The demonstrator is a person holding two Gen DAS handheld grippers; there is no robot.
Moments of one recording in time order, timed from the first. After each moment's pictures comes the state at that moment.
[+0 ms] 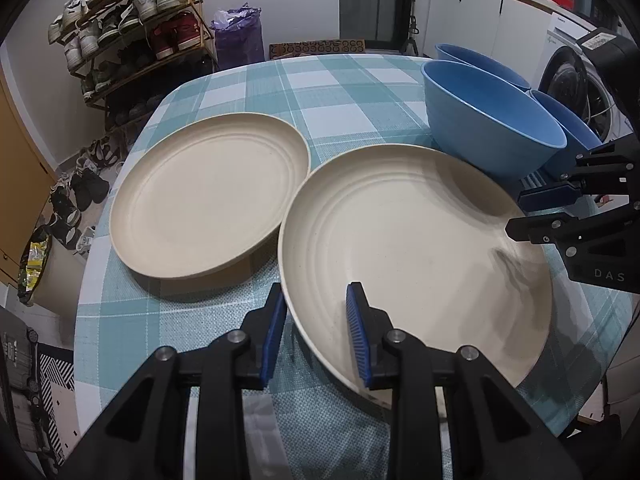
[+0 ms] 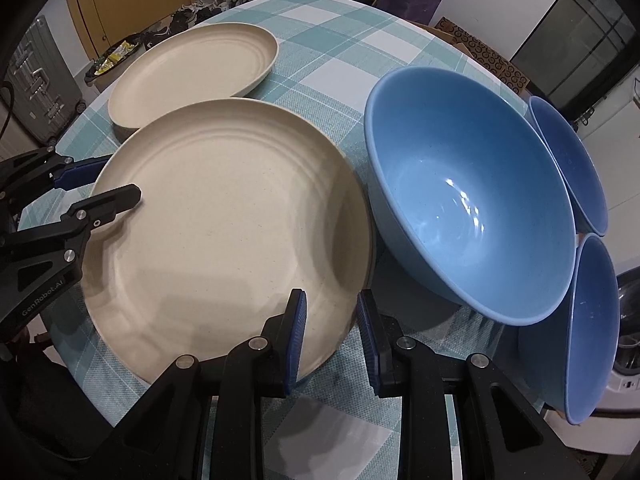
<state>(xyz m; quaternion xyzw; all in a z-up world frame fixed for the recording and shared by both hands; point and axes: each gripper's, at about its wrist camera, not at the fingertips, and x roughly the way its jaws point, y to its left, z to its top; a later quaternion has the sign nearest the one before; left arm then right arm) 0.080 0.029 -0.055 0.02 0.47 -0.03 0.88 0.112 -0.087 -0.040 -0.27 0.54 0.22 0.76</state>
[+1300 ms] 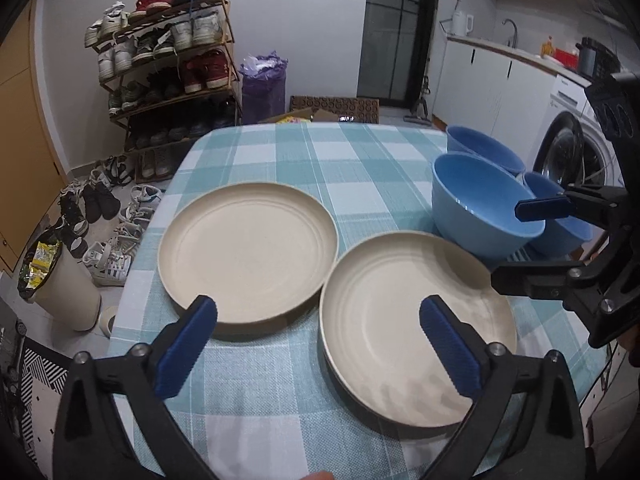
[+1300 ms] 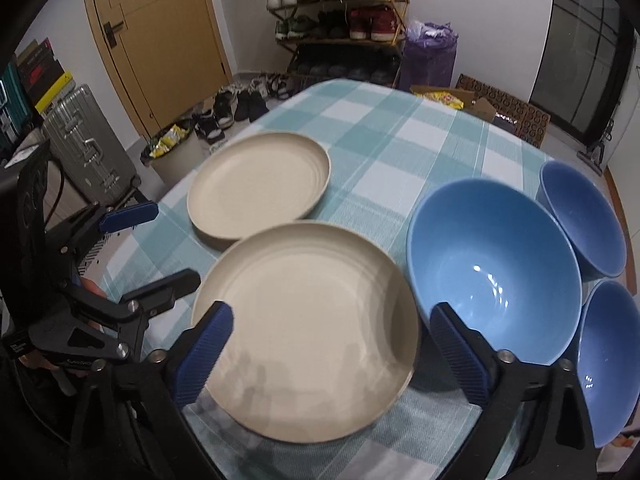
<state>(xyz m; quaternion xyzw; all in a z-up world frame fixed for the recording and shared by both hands) 0.062 0.062 0.002 -0.04 0.37 -0.01 0.93 0.109 -0.079 0.029 -0.14 0.46 0.32 0.81</state>
